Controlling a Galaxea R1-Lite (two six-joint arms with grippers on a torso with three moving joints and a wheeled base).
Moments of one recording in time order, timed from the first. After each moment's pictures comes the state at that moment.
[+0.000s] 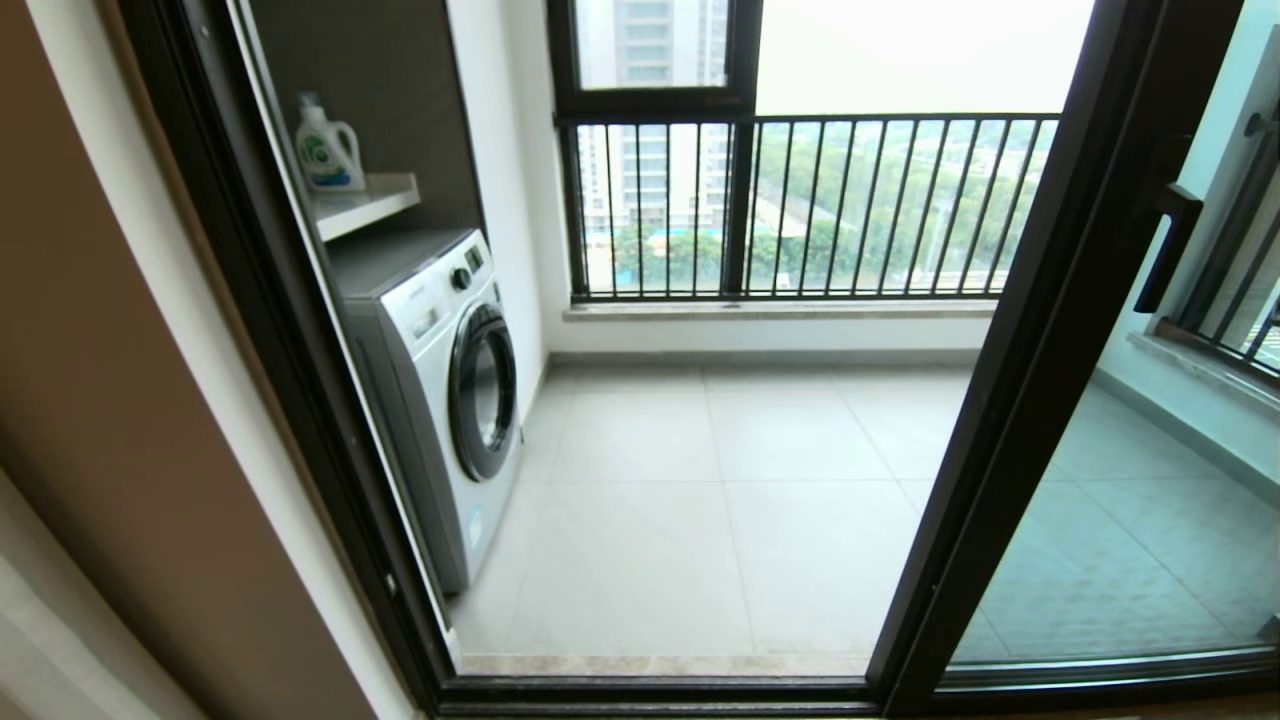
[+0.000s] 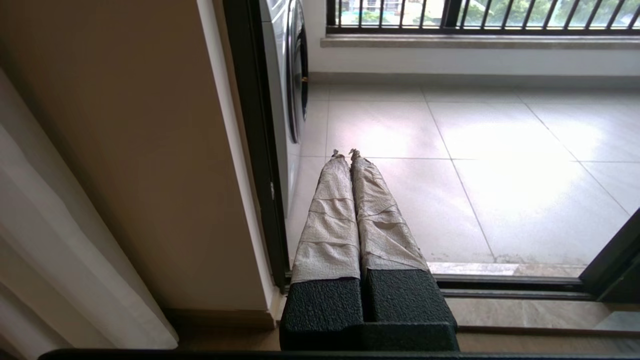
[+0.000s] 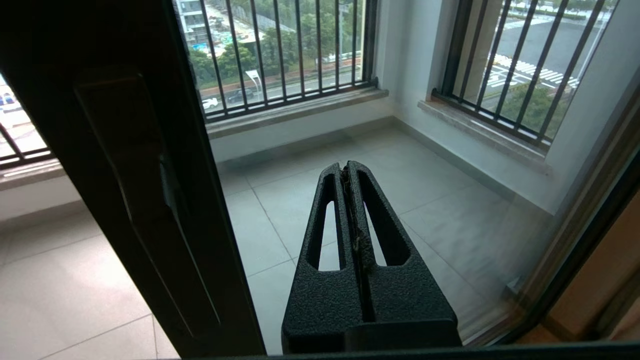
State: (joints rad) left arm 0.00 0.00 0.00 0.00 0.00 0.01; right arm -0.52 1.74 -1.45 -0.39 0.05 -0.05
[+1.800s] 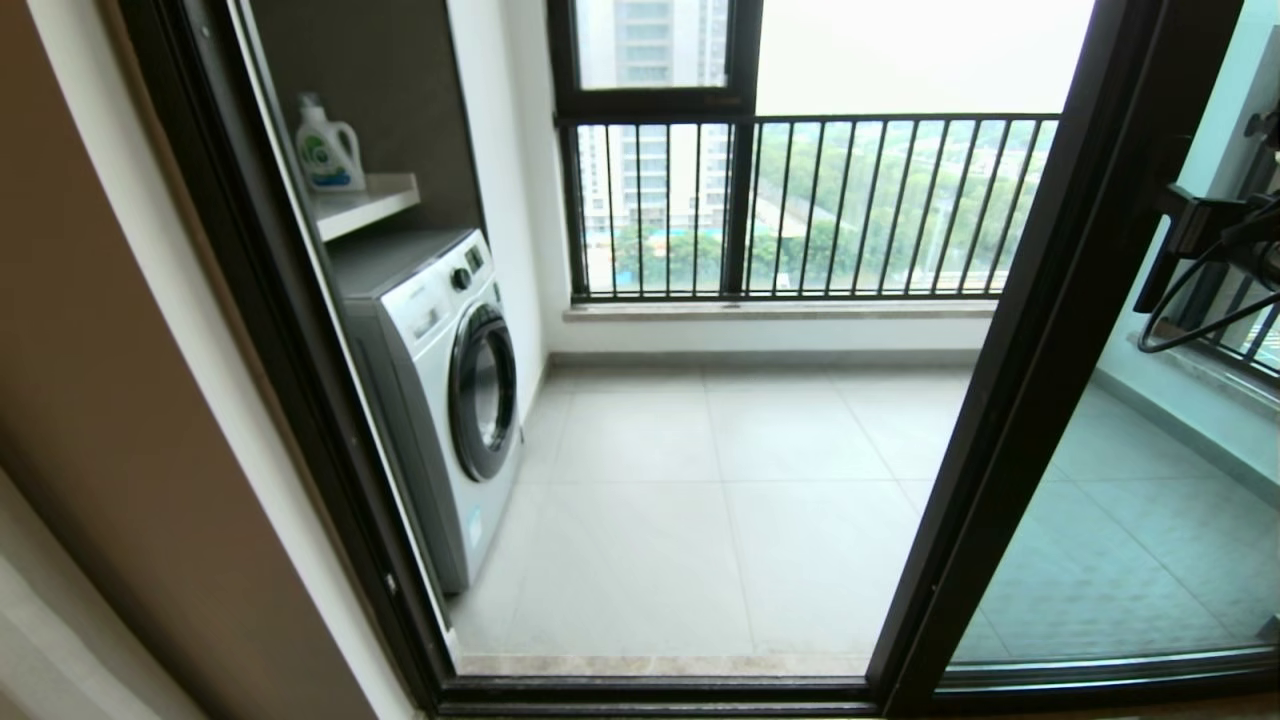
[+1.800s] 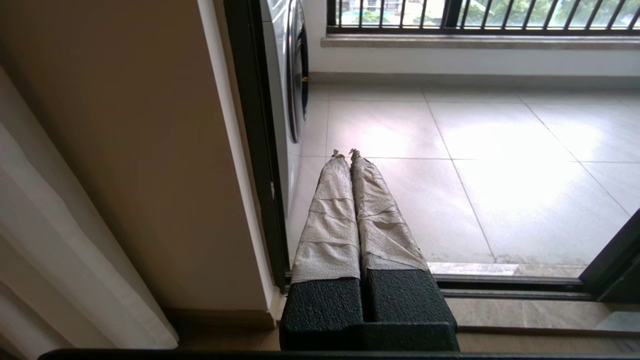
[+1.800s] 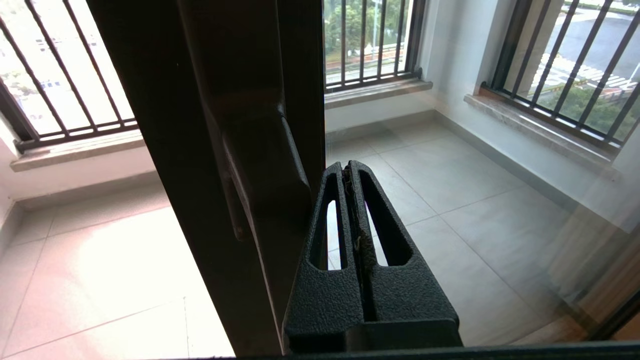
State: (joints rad) left arm 0.00 0.00 0.00 0.00 0.00 0.01; right arm -0.37 1.91 -1.46 -0.52 -0.01 -0.04
